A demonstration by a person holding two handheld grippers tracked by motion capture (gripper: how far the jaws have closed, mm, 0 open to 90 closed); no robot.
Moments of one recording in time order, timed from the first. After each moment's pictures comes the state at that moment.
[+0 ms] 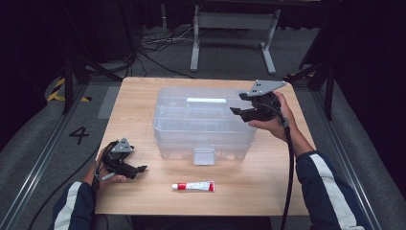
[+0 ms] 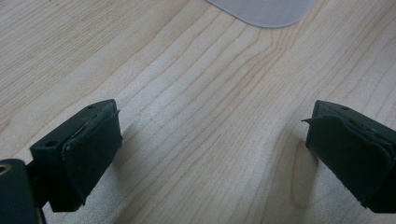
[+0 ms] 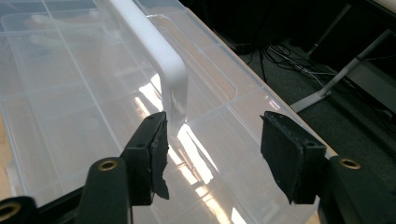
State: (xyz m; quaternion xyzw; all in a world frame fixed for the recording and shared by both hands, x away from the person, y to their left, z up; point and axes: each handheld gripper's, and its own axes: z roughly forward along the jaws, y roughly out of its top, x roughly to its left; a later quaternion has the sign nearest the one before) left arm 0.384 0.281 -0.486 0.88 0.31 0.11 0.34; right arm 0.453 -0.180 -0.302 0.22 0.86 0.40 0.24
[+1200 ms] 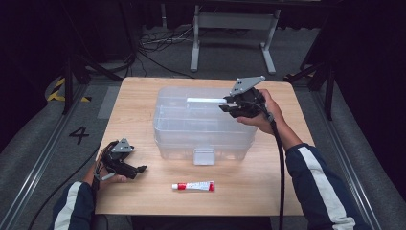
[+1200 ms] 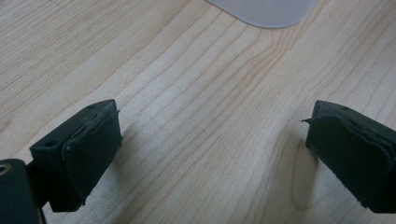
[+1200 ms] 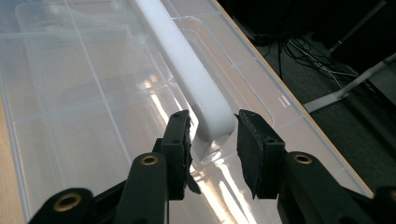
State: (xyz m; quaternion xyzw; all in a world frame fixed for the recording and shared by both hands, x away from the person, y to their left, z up) left arm 0.384 0.281 -0.486 0.88 0.32 0.11 0.34; right arm 0.464 -0.143 -0.299 0.17 0.89 0.37 0.22
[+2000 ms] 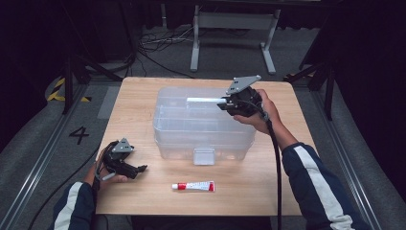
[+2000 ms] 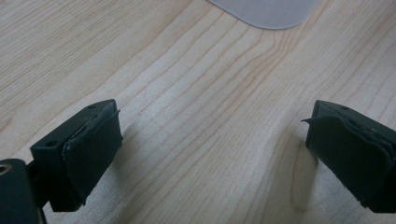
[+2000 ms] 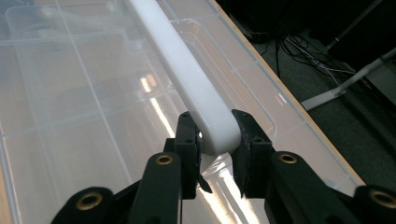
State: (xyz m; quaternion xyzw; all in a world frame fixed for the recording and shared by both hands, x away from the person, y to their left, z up) left arm 0.383 0.280 -0.485 0.88 0.32 0.11 0.34; right arm 0.466 -0.134 -0.300 0.18 0.89 0.36 0.22
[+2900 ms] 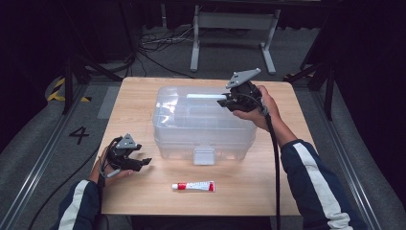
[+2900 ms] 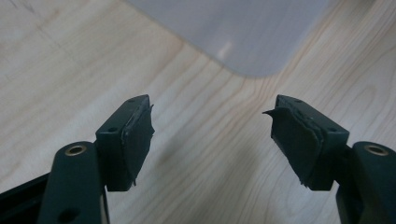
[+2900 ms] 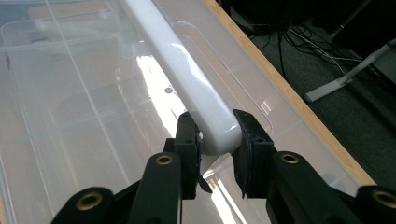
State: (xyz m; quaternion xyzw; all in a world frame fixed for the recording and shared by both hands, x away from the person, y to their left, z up) left arm 0.385 0.260 -0.460 0.87 0.32 0.13 0.36; right arm 0.475 -0.133 -0.290 0.21 0.89 0.36 0.20
